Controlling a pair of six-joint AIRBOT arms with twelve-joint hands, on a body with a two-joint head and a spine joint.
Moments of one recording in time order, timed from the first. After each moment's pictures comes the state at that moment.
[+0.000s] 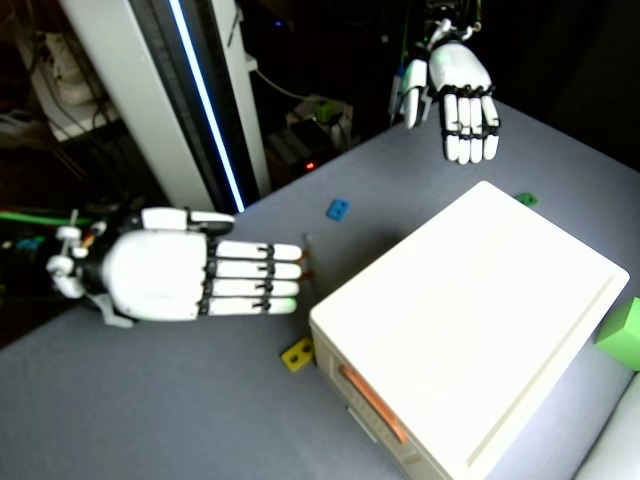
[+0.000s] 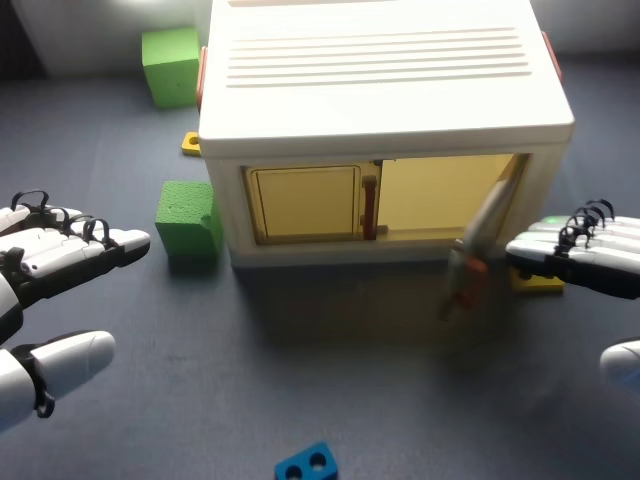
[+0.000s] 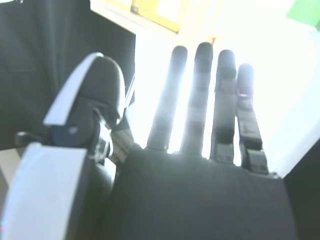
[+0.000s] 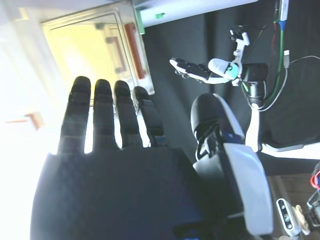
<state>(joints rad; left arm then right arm) 1.28 -0.71 0.80 -0.15 -1.32 0.76 -1.05 -0.88 1.12 -0.36 1.12 -0.25</state>
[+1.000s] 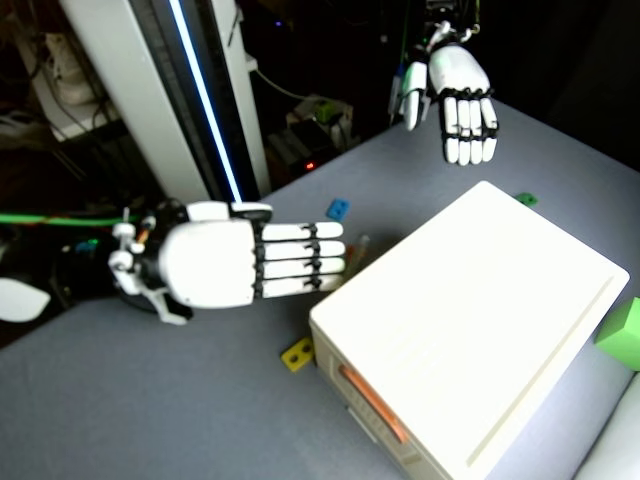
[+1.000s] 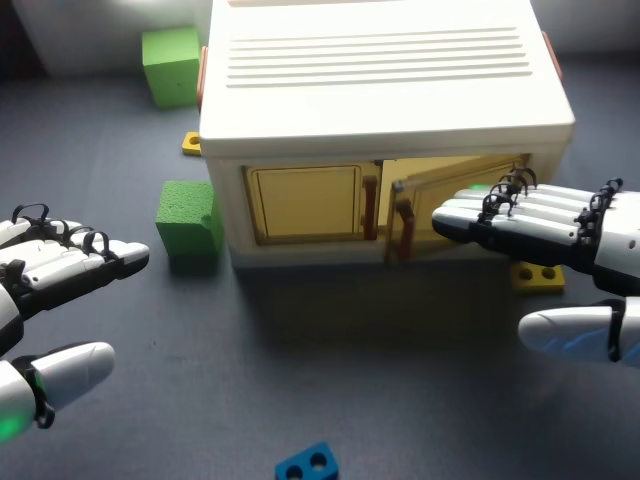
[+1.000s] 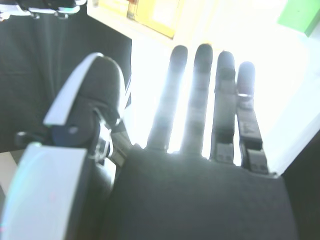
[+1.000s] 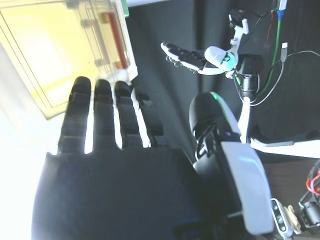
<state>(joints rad) 1.30 -0.72 0.80 -0.16 -1.32 0.75 -0.88 -1.01 1.20 -0.41 1.08 -0.25</state>
